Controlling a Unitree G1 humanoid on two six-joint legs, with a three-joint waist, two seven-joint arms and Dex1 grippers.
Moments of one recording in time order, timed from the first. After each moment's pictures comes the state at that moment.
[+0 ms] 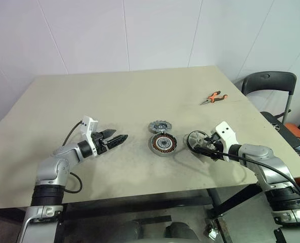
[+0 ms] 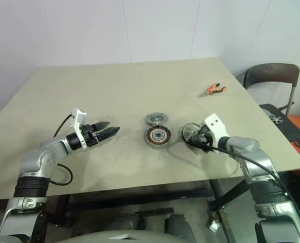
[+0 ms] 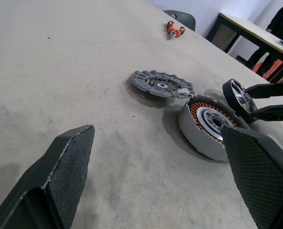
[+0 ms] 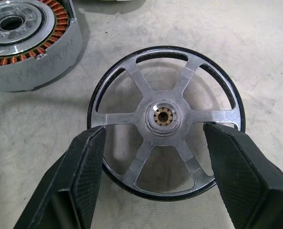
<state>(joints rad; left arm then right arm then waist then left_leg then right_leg) -0.34 0.45 0.13 0.15 -0.54 0.62 -0.83 -0.30 -0.68 0.04 0.05 0.24 0.63 0.73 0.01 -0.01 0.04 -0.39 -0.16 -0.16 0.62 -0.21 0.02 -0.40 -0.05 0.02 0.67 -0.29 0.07</state>
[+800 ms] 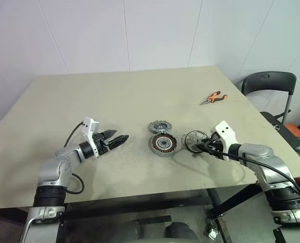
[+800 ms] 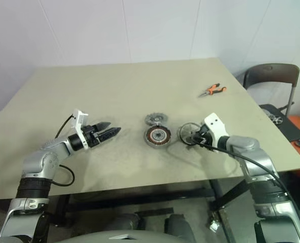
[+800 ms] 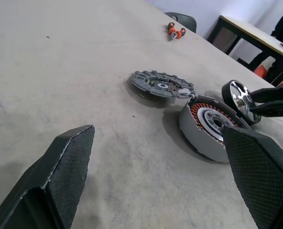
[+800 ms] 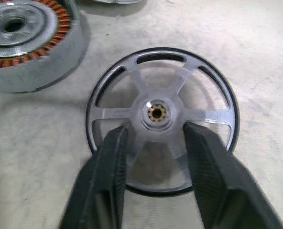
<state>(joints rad) -0.34 0.43 0.13 0.16 -0.52 0.60 -0.82 -0.31 -0.67 0.02 0.01 0.26 0.65 0.76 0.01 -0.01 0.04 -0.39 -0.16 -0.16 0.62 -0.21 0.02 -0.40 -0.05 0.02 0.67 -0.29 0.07</state>
